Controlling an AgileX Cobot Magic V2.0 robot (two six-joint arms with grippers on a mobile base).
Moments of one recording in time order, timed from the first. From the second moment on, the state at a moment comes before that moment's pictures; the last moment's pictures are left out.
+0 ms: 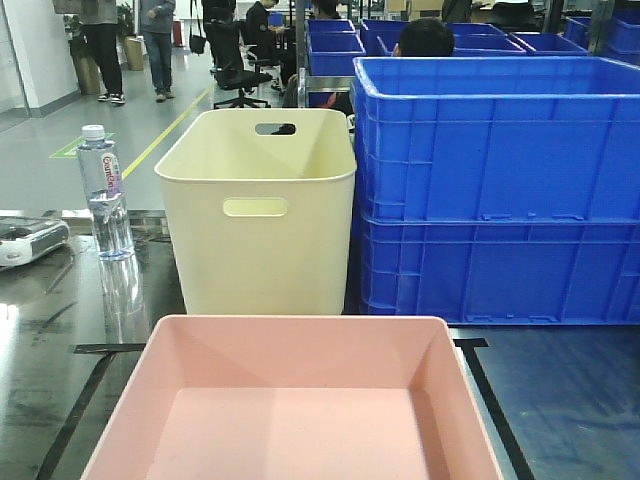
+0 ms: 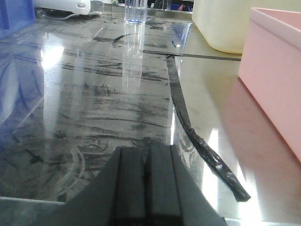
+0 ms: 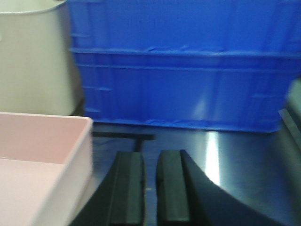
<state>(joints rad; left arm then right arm) 0.01 -0.01 0.02 -0.03 0.27 -0.10 0.06 0.63 -0.63 -0.06 0.30 0.02</state>
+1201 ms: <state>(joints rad) 0.01 -0.01 0.02 -0.03 0.28 -0.10 0.01 -0.01 0.03 -0.07 0.18 0.02</state>
